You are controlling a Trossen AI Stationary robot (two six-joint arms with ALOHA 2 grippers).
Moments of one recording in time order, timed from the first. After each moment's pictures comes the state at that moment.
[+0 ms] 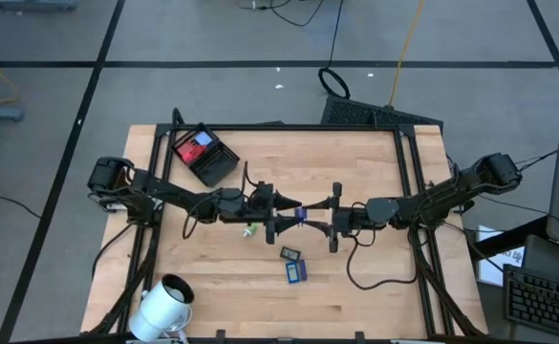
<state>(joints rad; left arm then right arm) -0.14 1.65 0.86 0.82 -0.14 -0.47 0.27 1.31 0.56 0.74 0.34 -0.45</state>
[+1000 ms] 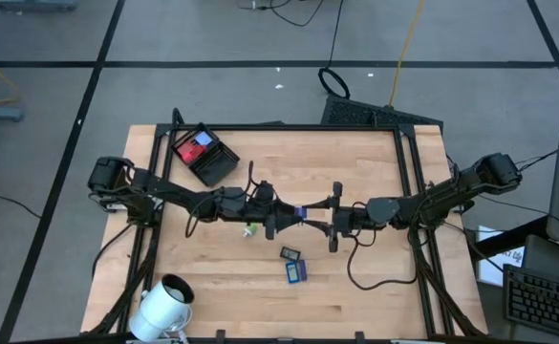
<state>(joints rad) -0.12 1.65 0.86 0.78 -0.08 -0.75 0.27 1.31 0.56 0.76 0.34 -0.46</state>
